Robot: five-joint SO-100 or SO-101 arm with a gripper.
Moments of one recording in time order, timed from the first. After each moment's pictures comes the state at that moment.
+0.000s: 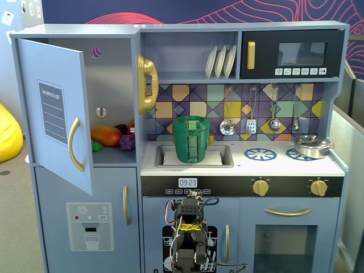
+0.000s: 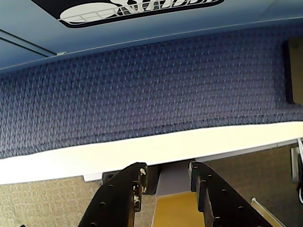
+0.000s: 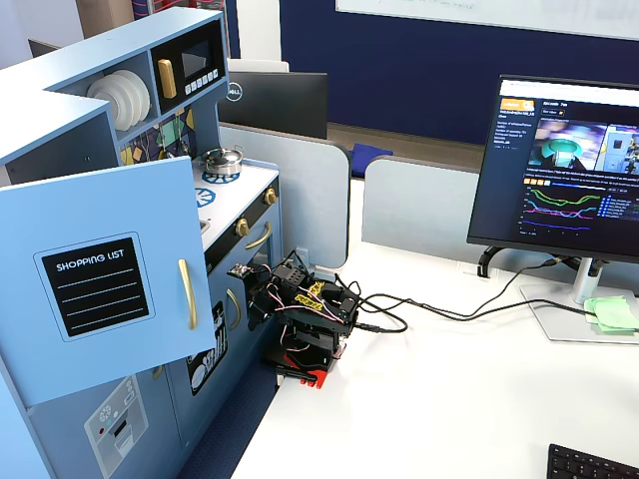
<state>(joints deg) 2.5 182.3 171.9 77.6 -89.2</state>
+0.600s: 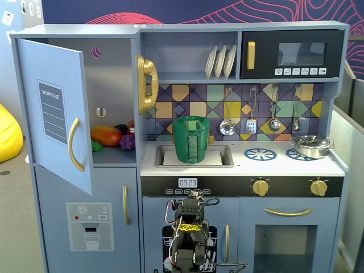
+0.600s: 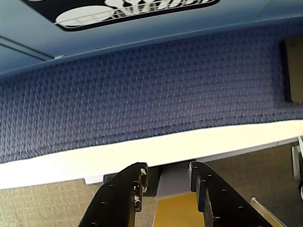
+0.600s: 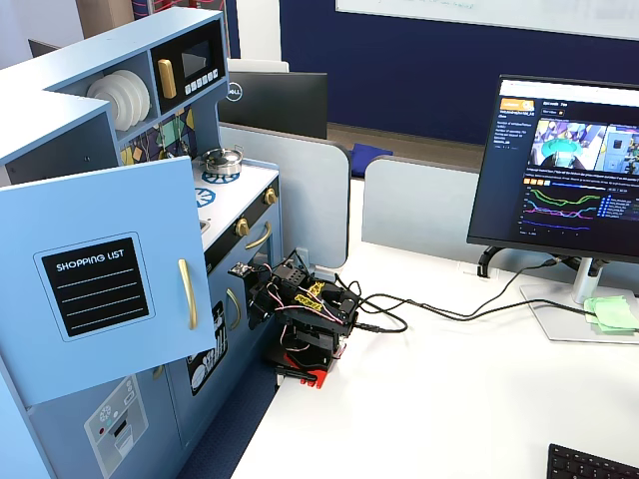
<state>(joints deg) 3.8 182.5 171.8 76.9 -89.3</state>
